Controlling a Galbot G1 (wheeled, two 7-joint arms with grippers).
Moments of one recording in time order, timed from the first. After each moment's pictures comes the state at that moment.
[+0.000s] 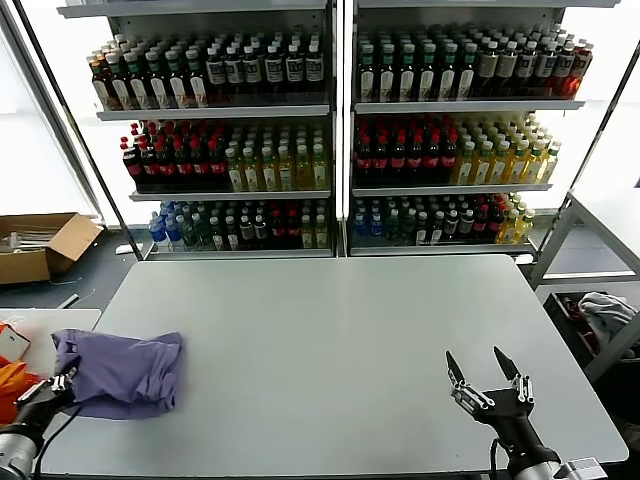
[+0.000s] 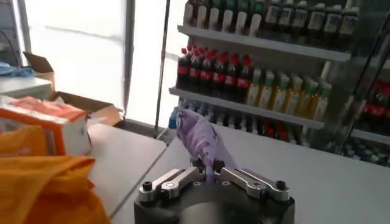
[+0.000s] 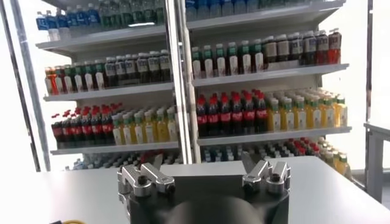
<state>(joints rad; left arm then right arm) 1.64 -1.14 -1.12 -2.10 -0.82 0.48 -0.04 -1.78 1.33 0.74 2.32 0.40 -0.13 -0.13</state>
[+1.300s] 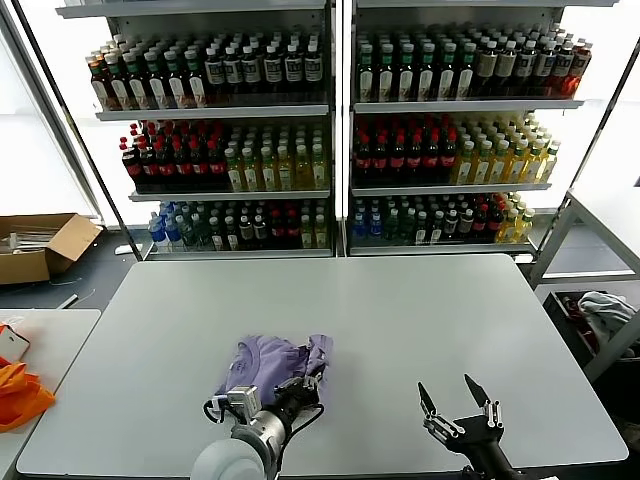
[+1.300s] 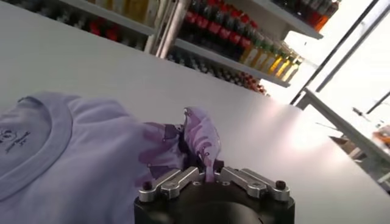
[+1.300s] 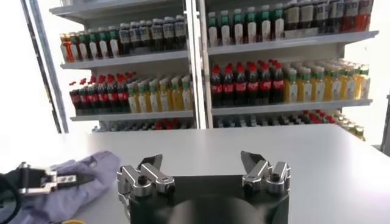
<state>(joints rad) 1.28 -1.32 -0.12 -2.07 -0.81 0.57 -0.34 -1.83 1.33 0.61 2.31 0.30 -0.18 -0.10</state>
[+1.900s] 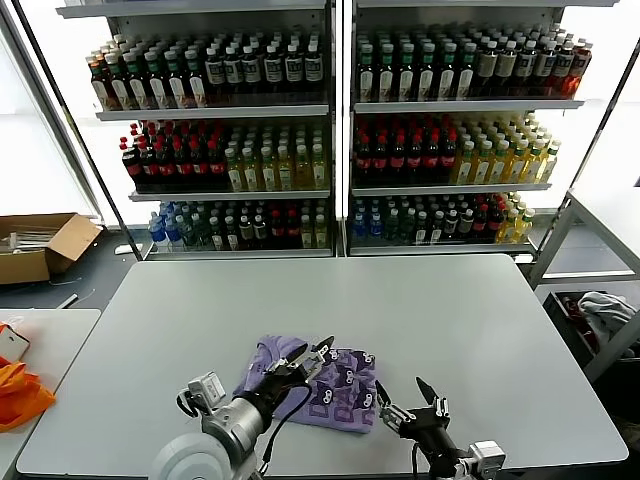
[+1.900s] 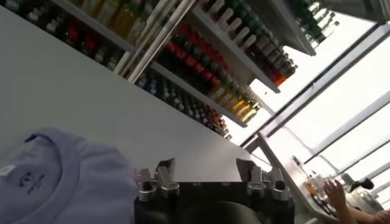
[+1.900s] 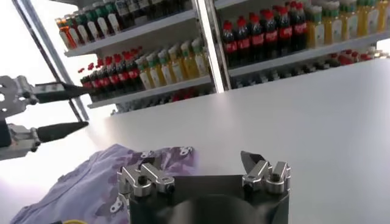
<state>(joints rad) 1.32 -1.27 -0.26 -2.23 -1.06 0.54 -0.33 -1.62 1.31 0.36 2.21 0.45 -0.36 0.10</state>
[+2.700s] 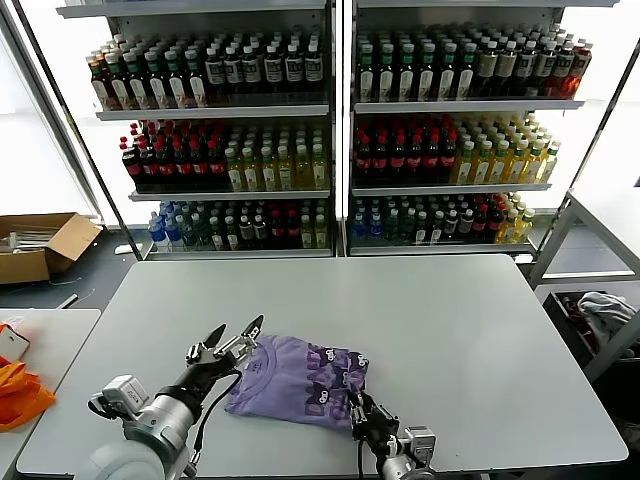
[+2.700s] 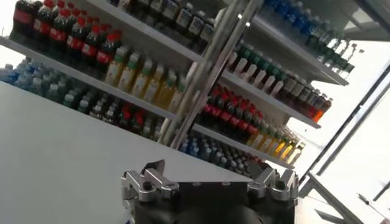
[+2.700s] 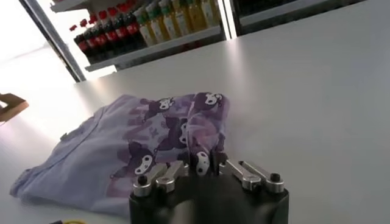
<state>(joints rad) 1.43 -1.24 -0.52 -2.32 -0.91 0.52 -0.23 -1.47 1.33 0.18 2.07 0.45 -0.48 0.23</state>
